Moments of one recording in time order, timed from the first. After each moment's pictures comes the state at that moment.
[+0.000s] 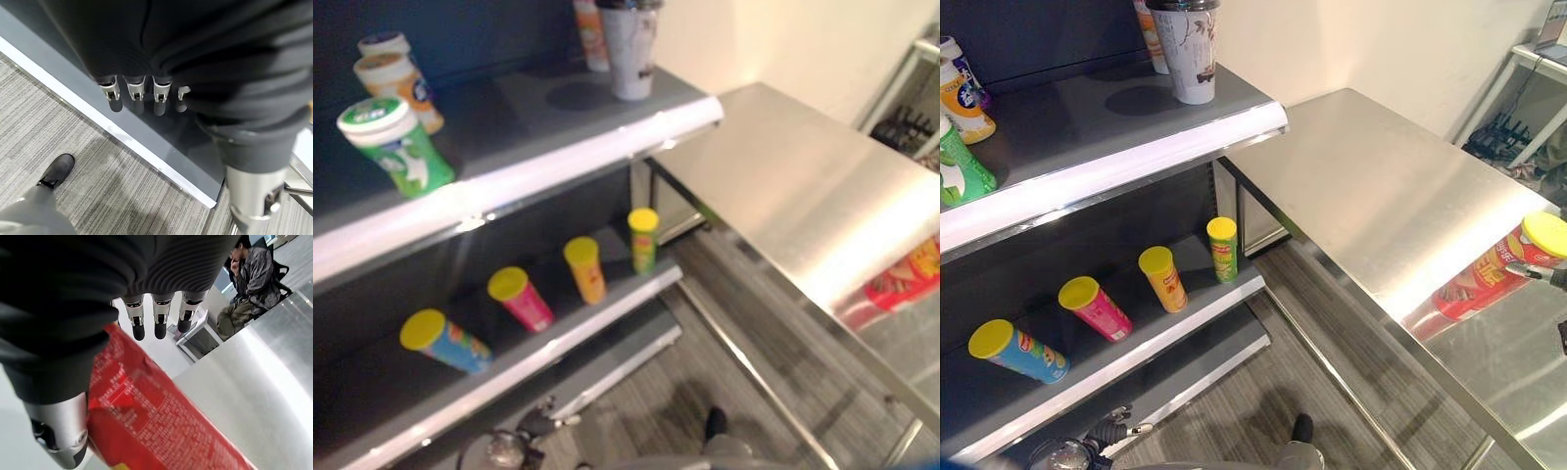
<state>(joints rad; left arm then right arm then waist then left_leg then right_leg) 0.10 0.36 -0.16 0.95 0.02 -0.08 -0.12 0.23 -1.02 -0.51 0.13 0.26 -0.01 0.10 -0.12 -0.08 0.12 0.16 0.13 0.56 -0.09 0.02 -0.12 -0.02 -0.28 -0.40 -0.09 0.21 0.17</state>
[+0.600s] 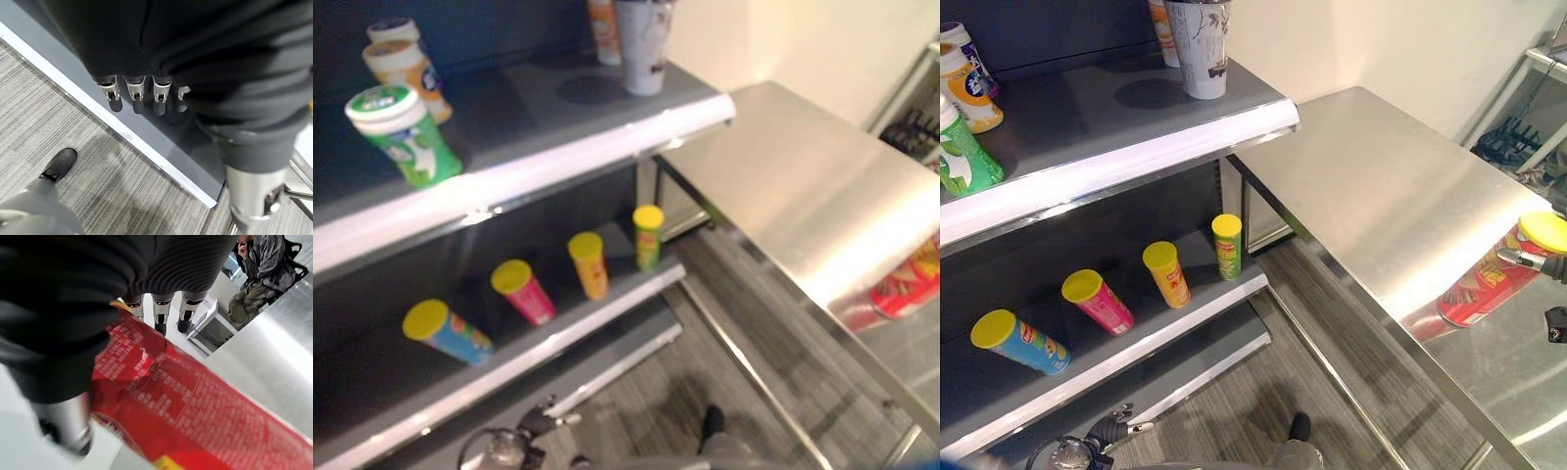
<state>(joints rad) 0.10 0.35 -0.16 0.95 0.02 -0.08 -0.12 0.16 -0.99 -0.48 0.14 0.34 -0.01 0.10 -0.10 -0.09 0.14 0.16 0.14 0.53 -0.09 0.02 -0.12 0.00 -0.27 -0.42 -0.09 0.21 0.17</state>
